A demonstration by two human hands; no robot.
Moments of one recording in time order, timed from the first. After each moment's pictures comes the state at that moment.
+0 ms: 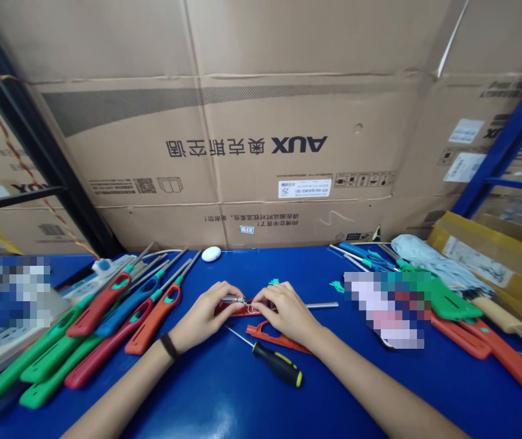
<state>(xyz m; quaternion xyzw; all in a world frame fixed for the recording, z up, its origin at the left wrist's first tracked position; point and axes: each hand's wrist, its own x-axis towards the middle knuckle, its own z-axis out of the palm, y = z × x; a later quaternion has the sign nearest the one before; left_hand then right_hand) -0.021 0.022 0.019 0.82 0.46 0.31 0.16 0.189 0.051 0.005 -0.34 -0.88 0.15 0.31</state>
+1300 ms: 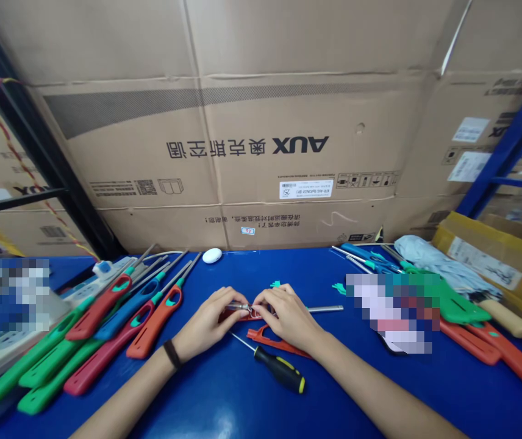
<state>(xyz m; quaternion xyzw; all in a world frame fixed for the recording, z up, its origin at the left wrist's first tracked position) -0.016 0.021 0.014 0.83 0.45 0.29 0.15 0.186 0.048 0.005 -0.31 -0.88 0.13 0.32</state>
